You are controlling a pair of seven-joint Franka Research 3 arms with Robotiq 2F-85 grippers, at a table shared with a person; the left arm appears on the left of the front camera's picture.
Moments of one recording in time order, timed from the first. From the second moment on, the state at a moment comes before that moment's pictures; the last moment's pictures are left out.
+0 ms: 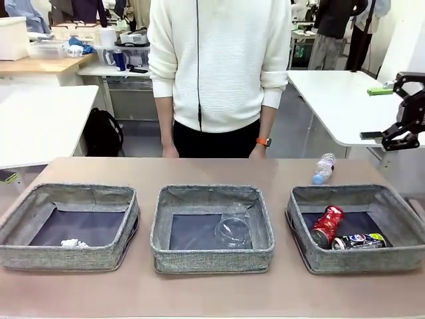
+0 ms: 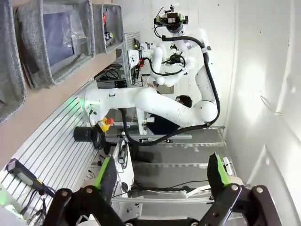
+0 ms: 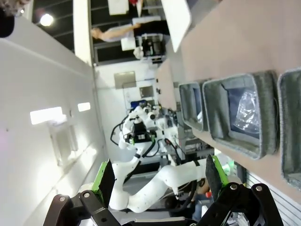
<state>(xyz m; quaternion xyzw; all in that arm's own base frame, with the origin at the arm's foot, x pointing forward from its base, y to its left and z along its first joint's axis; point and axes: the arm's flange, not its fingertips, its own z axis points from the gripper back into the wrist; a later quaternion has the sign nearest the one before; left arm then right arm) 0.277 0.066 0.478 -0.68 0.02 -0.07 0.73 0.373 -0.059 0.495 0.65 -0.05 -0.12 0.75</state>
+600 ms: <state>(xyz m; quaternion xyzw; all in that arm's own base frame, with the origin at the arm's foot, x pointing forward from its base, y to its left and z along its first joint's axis) 0.277 0.065 0.485 -0.68 0.01 -0.07 0.73 0.374 -0.041 0.497 0.65 -0.04 -0.10 0.75</state>
